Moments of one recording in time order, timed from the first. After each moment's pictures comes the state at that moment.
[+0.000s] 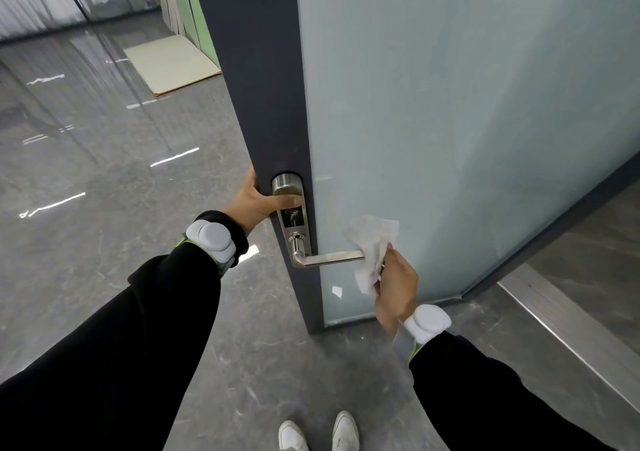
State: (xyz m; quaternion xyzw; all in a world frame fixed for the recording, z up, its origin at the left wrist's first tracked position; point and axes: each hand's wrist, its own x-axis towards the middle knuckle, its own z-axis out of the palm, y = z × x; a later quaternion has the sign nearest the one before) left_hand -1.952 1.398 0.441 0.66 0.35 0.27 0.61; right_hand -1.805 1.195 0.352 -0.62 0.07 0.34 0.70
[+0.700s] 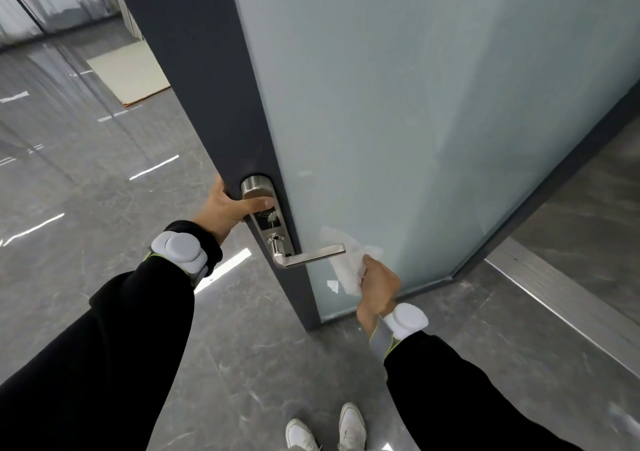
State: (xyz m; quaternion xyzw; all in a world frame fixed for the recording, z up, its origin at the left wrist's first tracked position) left_hand -1.952 1.405 0.436 0.67 0.33 0.25 0.62; right_hand -1.808 1.190 0.336 -0.63 0.18 0.31 0.69
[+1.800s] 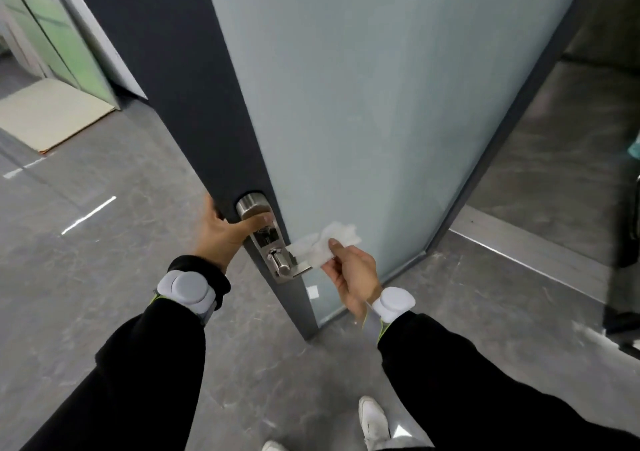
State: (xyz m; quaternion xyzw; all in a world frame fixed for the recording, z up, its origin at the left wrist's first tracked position) left_hand -1.951 1.410 0.428 0.68 0.33 0.27 0.60; right_hand -1.844 1.221 0.355 -0.46 0.13 0.40 0.78
